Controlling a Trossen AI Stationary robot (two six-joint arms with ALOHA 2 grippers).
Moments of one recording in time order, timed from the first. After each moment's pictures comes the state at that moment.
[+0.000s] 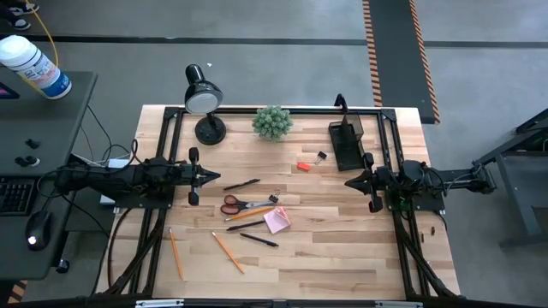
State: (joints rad) left arm 0.12 0.17 0.01 0.03 -0.10 0.13; right arm 0.07 0.01 0.01 0.02 0.00 0.02
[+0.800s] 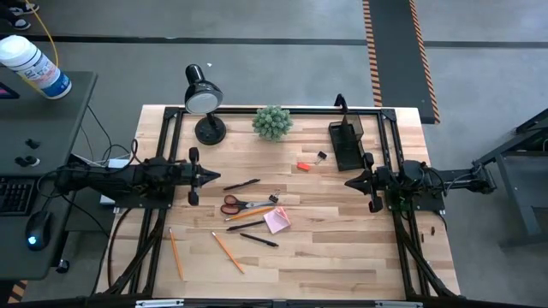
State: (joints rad) left arm 0.12 0.17 0.01 0.05 -0.10 0.05; right arm 0.07 0.01 0.01 0.02 0.00 0.02
